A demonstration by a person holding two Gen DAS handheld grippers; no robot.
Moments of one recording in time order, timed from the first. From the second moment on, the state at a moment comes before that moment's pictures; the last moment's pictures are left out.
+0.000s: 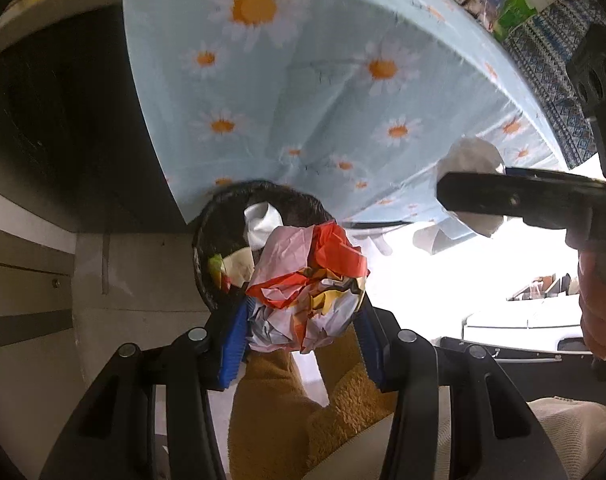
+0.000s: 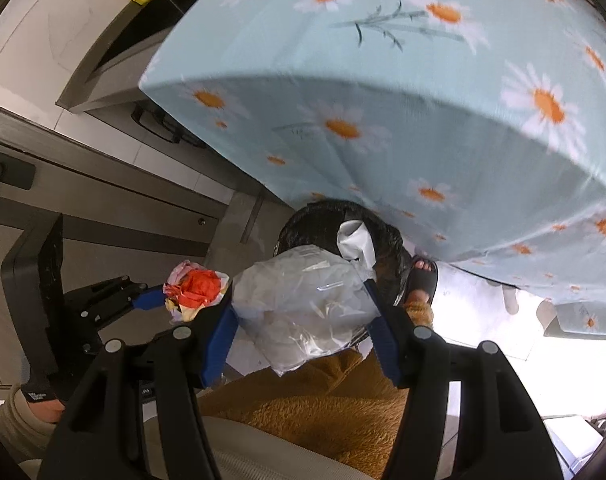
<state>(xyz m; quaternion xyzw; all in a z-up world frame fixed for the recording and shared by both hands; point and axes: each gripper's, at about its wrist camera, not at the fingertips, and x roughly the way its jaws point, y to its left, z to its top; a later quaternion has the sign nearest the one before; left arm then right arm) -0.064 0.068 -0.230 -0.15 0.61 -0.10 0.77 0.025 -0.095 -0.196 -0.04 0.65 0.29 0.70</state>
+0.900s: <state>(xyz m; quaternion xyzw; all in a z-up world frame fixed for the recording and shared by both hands) -0.054 0.065 -0.247 -0.16 0.64 -0.09 0.75 0.049 -0.110 -0.189 0.02 0.65 0.28 0.70</state>
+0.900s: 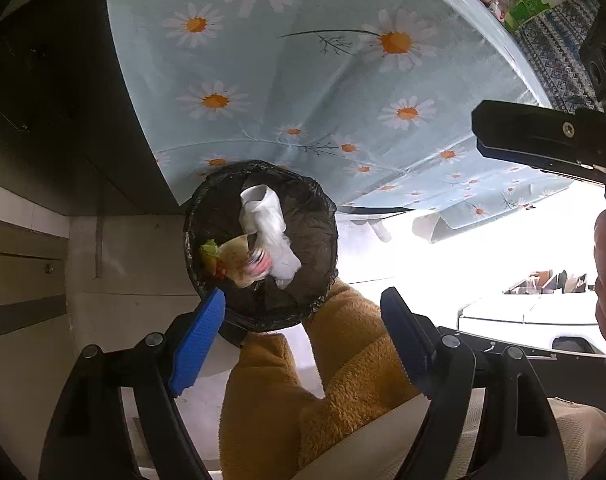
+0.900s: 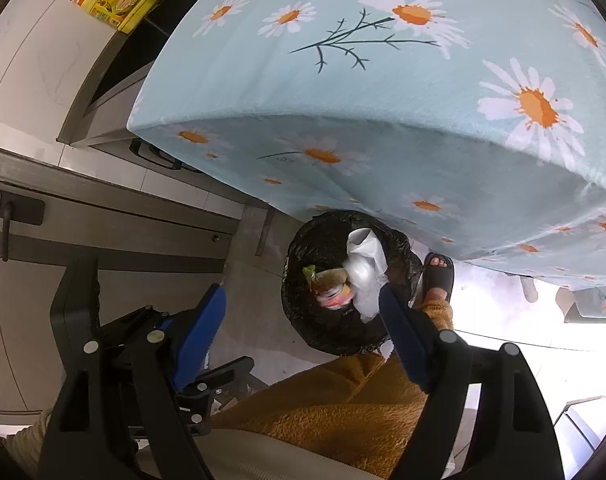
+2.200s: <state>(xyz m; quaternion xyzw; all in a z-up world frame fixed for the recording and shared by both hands) -0.026 0.087 -0.127 -0.12 0.53 -0.11 0.83 0.043 -0.145 -0.108 0.04 0.56 0.24 0.79</state>
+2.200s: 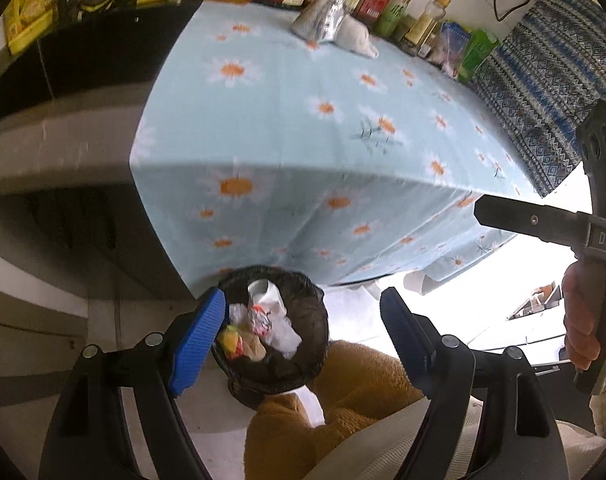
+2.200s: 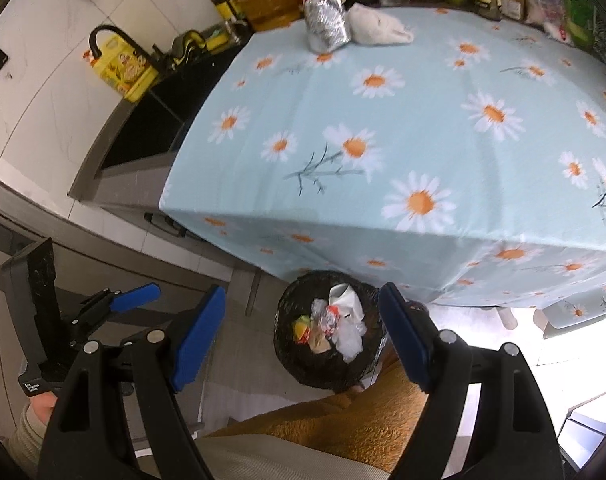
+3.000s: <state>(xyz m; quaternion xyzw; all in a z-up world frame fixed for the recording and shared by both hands) 0.108 0.058 -0.067 -0.09 0.48 -0.10 0.86 0.159 -0.182 -0.091 0.03 0.54 0.25 0.80</state>
